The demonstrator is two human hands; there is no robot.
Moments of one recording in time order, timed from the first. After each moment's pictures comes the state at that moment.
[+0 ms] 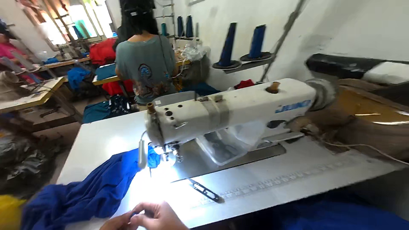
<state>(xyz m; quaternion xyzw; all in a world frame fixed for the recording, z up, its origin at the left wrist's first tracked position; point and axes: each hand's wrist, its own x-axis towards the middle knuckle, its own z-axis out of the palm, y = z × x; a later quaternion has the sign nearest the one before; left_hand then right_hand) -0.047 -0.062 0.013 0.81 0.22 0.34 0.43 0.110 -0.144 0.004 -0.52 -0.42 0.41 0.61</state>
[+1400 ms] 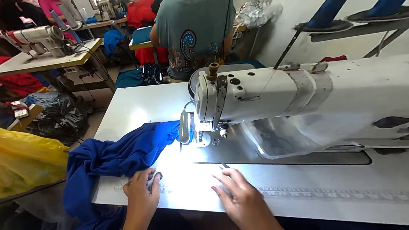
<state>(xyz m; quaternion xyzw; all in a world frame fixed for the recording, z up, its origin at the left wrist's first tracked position) -0.025 -0.041 -0.040 0.84 0.41 0.31 0.17 0.168 -0.217 -0.029 -0.77 -0.52 -0.06 0.36</state>
